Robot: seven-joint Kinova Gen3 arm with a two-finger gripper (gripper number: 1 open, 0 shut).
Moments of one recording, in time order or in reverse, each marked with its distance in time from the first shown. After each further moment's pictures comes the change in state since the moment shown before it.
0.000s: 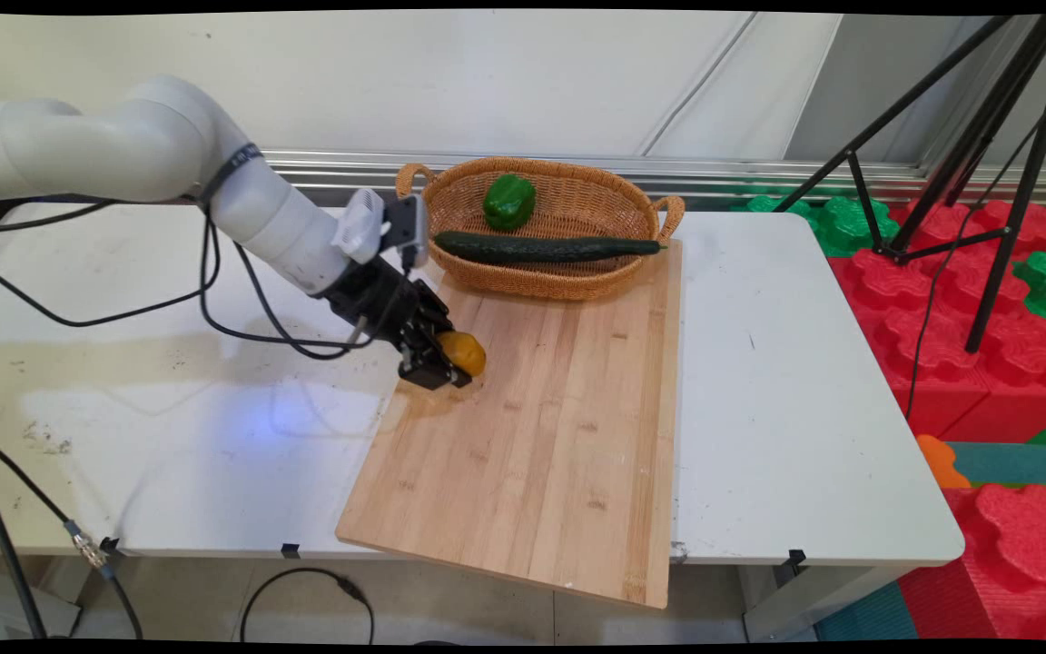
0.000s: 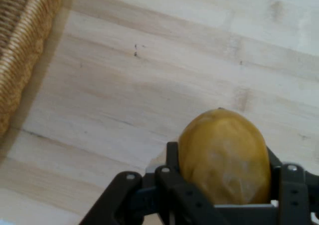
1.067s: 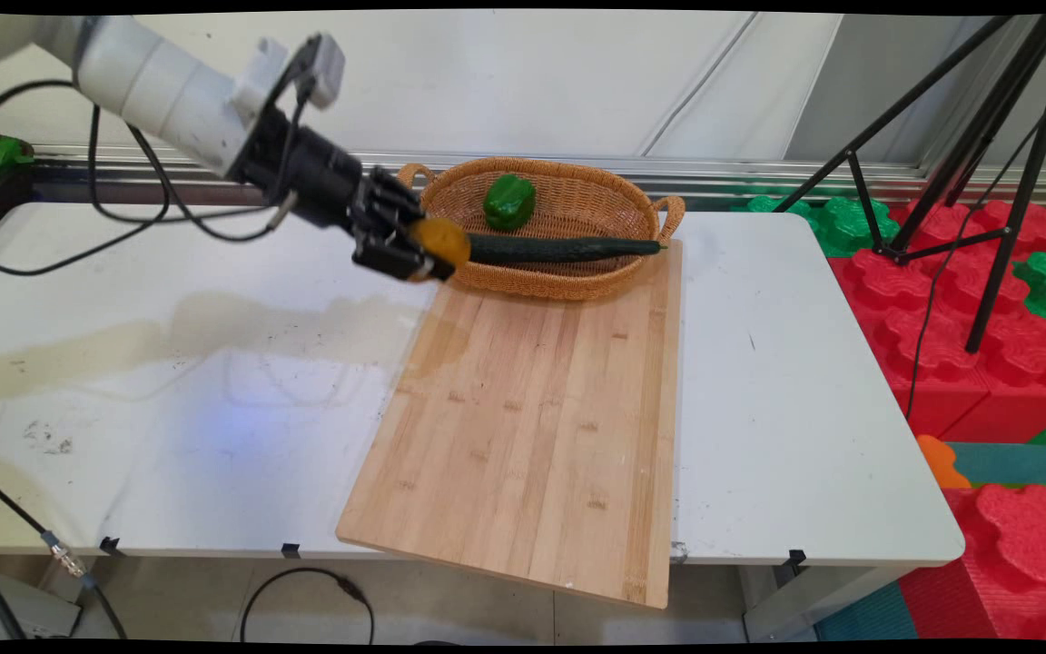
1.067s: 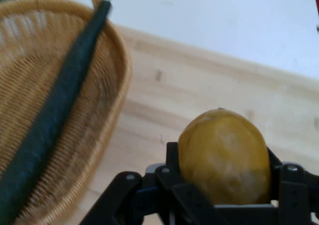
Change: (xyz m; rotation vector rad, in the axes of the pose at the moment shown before) arm 0.022 -0.021 -0.125 -0.001 0.226 -0.024
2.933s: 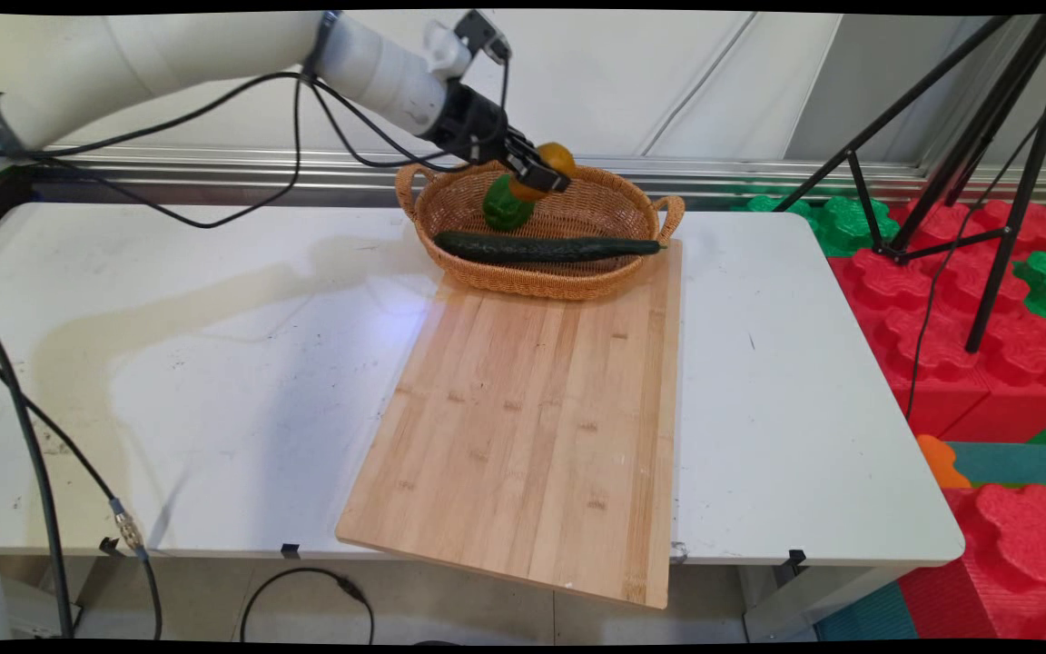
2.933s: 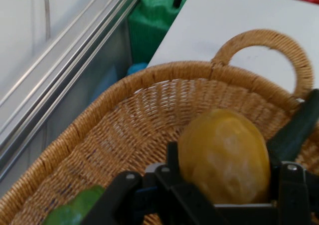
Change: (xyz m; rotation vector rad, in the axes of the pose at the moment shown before) arm 0.056 -0.130 0.141 0.239 0.068 -0.160
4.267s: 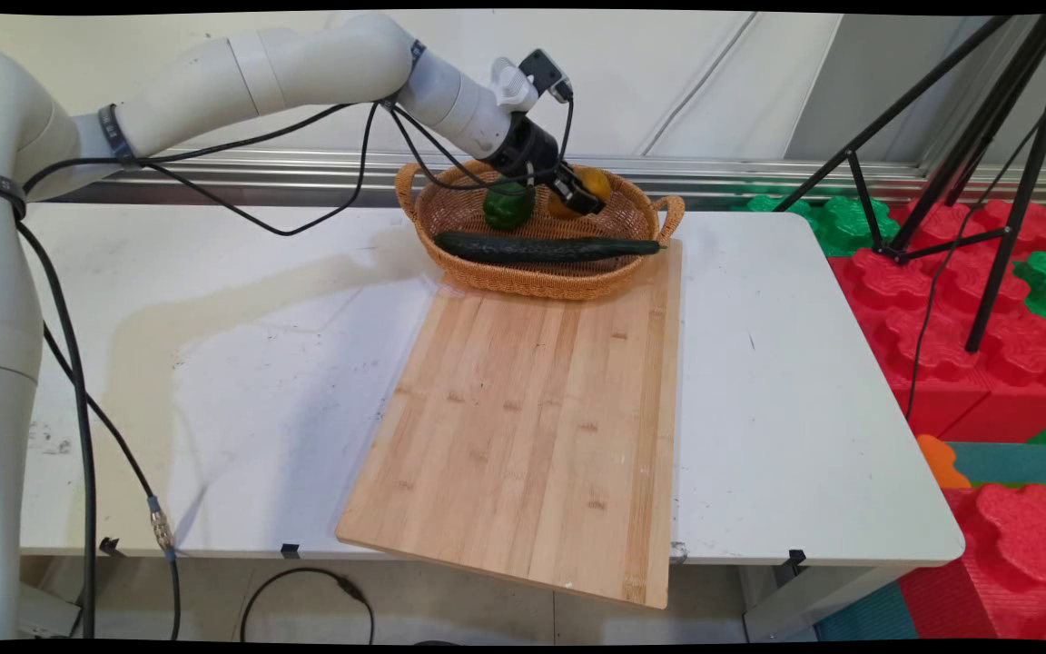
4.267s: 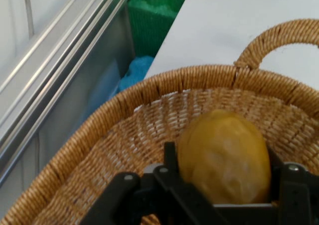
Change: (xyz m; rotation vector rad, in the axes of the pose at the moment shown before) arm 0.015 -0.005 0.091 0.011 -0.053 0.045
